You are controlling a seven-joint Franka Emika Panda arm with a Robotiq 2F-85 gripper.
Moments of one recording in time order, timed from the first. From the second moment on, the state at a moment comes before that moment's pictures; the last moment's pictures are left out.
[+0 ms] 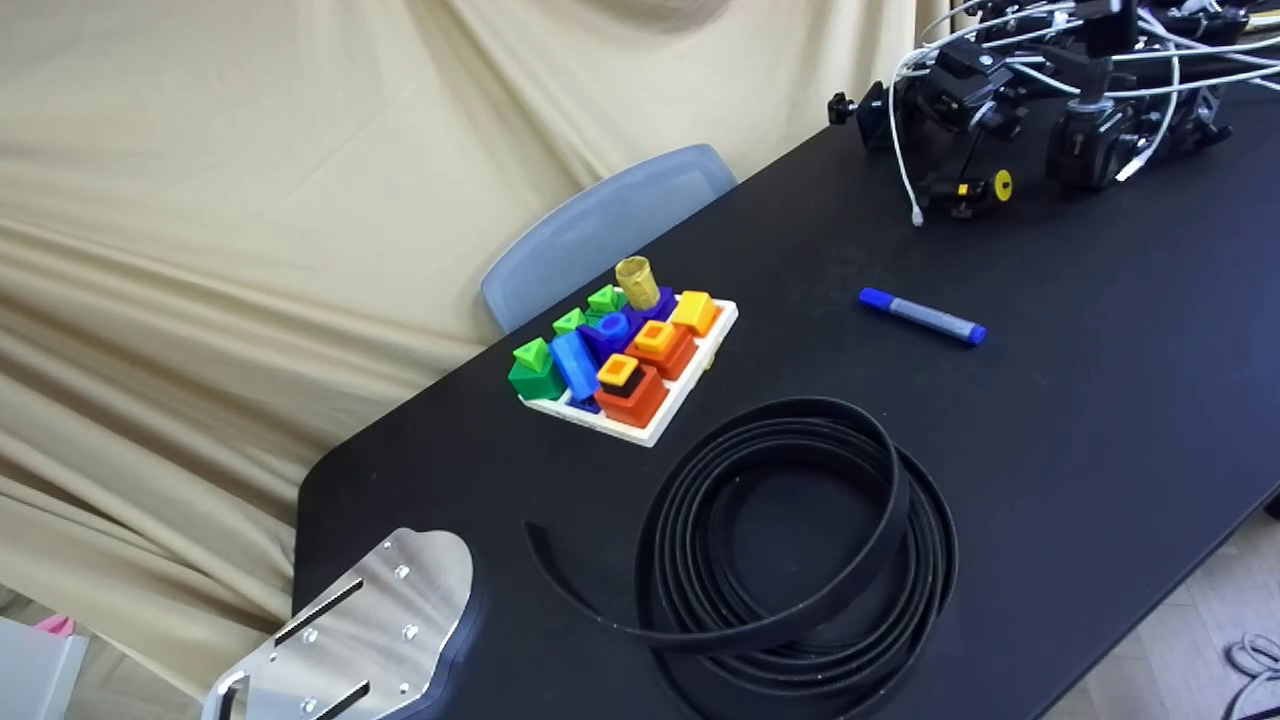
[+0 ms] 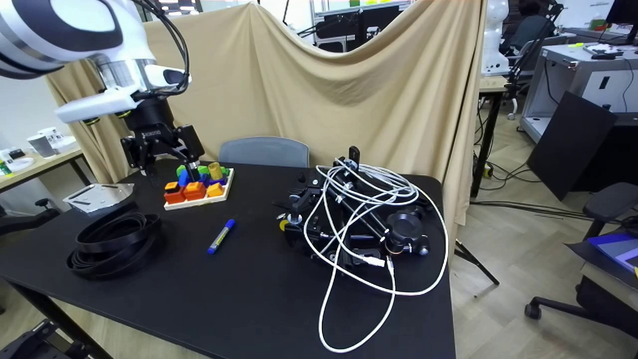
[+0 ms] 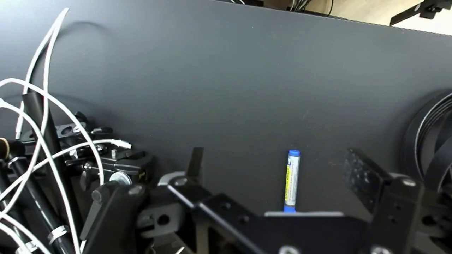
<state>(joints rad) -0.01 -0.21 0.07 -2.42 -0.14 2.07 -0.07</state>
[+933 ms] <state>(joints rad) 0.03 0.04 0.07 -2.40 -0.05 2.50 -0.15</state>
